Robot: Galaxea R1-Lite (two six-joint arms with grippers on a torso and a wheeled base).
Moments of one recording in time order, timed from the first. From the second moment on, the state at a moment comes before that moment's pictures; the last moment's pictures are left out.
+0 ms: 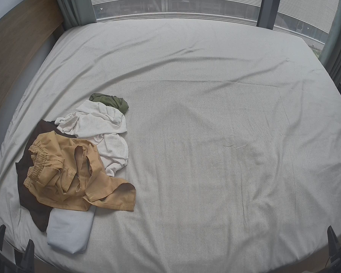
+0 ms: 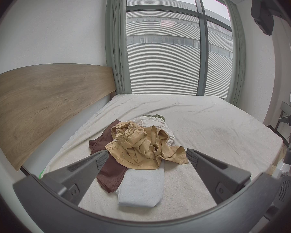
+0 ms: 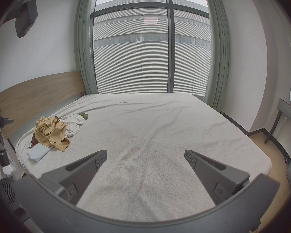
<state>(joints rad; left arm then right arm) 0.00 0.02 -0.02 0.00 0.00 0.00 -0.01 0.02 -0.02 0.00 0.02 0.00</state>
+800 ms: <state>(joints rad) 0.00 0.02 -0.02 0.00 0.00 0.00 -0.01 0.02 -0.02 0.00 0.02 0.00</state>
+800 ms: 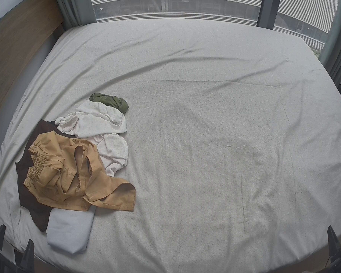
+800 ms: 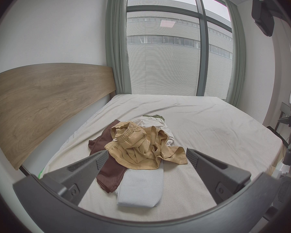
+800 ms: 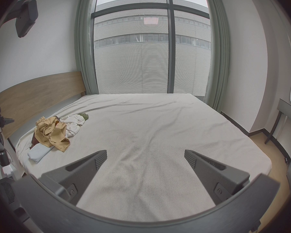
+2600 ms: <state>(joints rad) 0.00 0.02 -0.02 0.00 0.00 0.00 0.59 1.25 -0.54 -0.58 0.13 0.31</state>
